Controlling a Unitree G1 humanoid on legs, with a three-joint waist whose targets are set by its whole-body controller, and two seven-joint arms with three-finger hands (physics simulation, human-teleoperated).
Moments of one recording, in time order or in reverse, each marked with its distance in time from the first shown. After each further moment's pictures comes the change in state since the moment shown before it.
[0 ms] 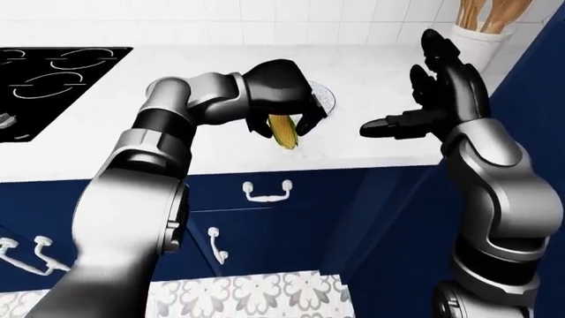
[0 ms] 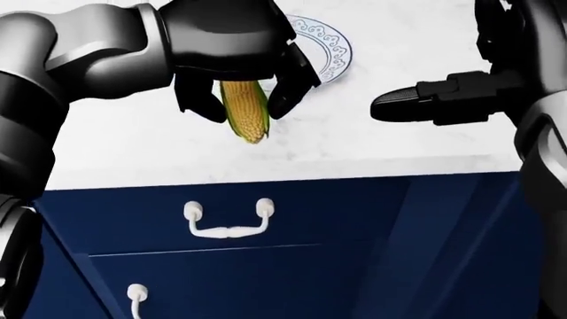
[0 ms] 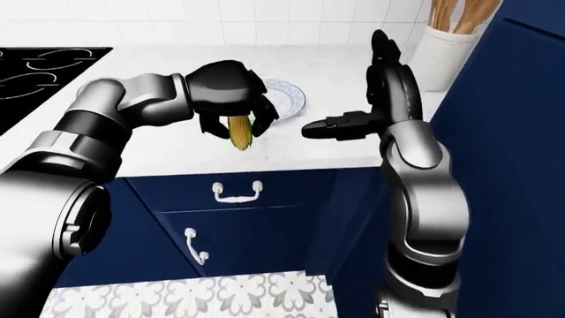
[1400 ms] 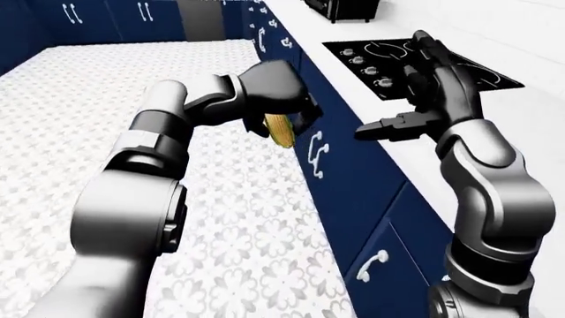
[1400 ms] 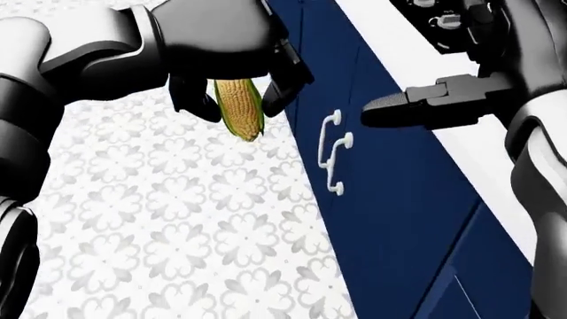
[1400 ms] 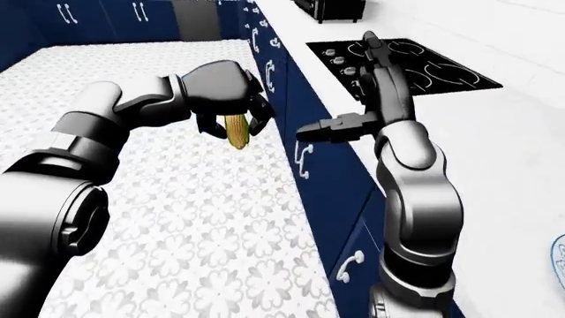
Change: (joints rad) left arm 0.010 0.011 0.001 0.002 -0.011 0.014 0.000; right arm 0.000 0.017 0.016 -0.003 -0.021 -0.007 0.037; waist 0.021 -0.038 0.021
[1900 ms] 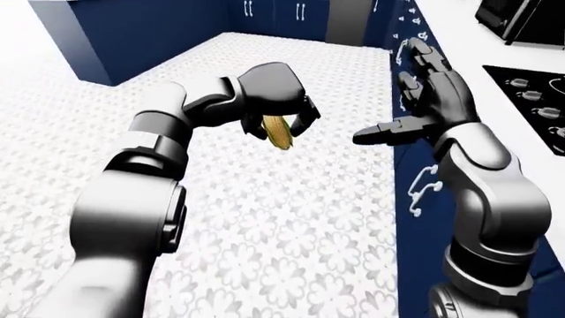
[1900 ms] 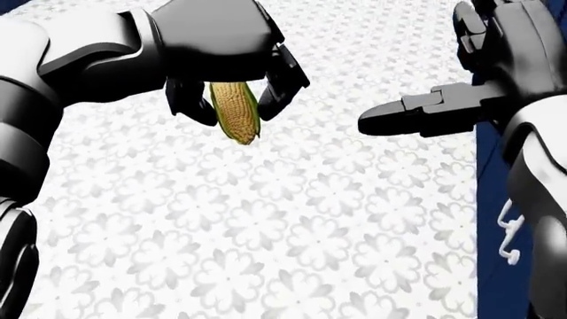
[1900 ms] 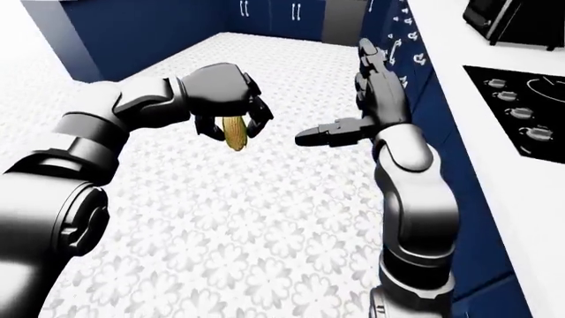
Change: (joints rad) left arm 0.005 0.002 0.002 0.008 -0.008 0.005 -0.029; right arm 0.014 0.003 0.005 0.003 0.007 0.009 0.009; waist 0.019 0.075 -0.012
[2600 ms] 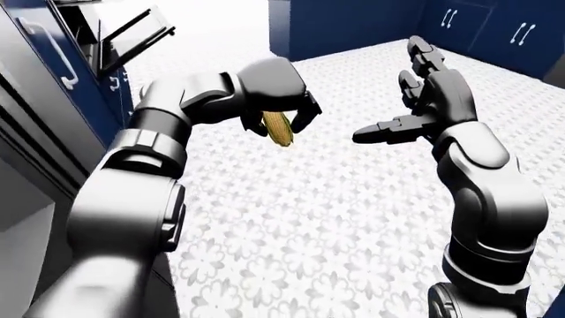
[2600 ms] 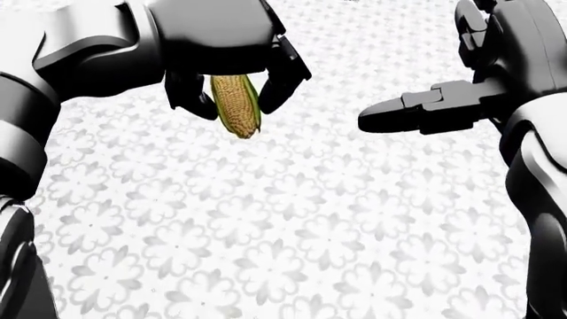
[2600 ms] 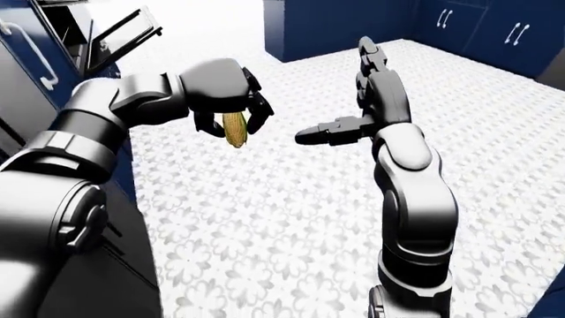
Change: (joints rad) left arm -0.010 0.004 0.006 -0.007 -0.012 -0.004 0.002; right arm -0.005 0.004 0.003 0.013 -0.018 -0.017 0.000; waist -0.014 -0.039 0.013
